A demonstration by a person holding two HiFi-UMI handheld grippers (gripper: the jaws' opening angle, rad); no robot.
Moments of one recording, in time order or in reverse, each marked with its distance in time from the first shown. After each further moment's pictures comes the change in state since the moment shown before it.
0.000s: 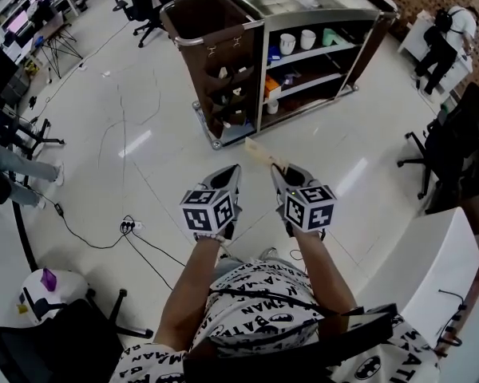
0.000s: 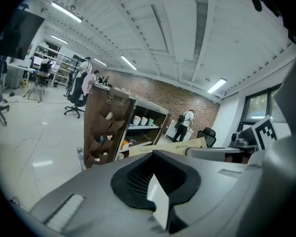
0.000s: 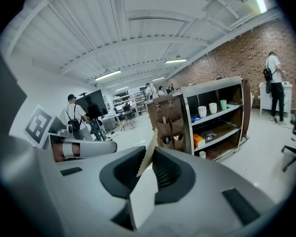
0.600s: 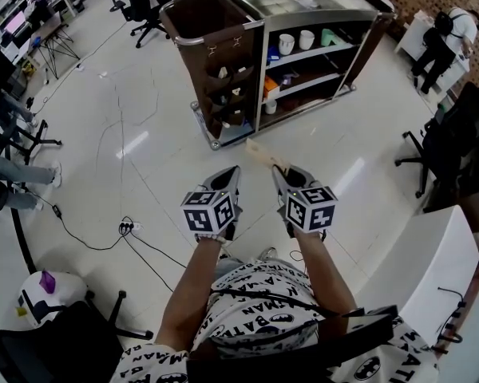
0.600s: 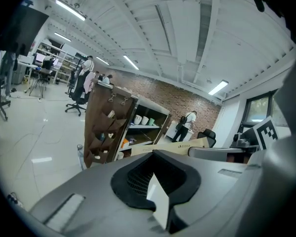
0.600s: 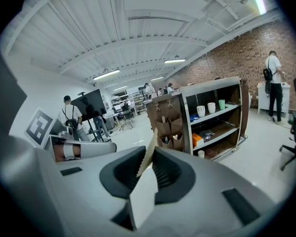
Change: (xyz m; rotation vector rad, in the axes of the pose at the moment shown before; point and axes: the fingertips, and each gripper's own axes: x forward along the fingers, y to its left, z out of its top) left arm -0.004 0.007 -0.007 -0.032 0.002 0.002; right arm -0.003 0.003 -0.005 0.003 0.006 -0.020
